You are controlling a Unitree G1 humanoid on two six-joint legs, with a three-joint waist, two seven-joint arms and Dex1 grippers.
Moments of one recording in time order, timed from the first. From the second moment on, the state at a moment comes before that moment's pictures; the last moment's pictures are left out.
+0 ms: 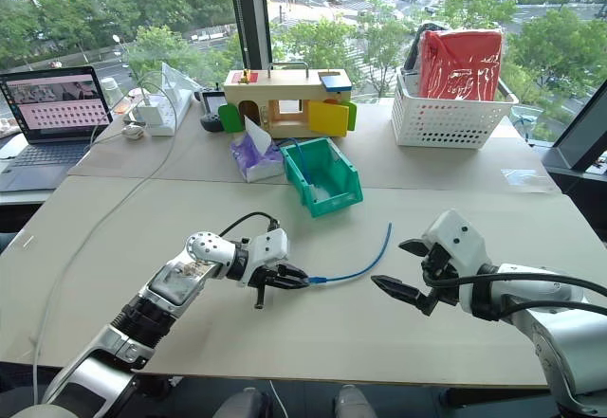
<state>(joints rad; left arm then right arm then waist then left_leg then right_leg) -0.61 0.44 -0.41 0.18 -0.10 0.35 -1.15 -0.10 -0.81 -0.29 -0.69 0.53 0.99 0.81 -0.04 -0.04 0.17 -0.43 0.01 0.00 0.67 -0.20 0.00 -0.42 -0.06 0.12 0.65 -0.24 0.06</state>
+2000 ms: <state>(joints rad) -0.53 0.27 -0.33 -0.07 -0.33 0.54 -1.02 0.24 -0.32 -0.13 -0.76 1.55 0.58 -0.36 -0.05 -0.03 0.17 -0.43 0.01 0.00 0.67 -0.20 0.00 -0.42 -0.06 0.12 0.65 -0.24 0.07</state>
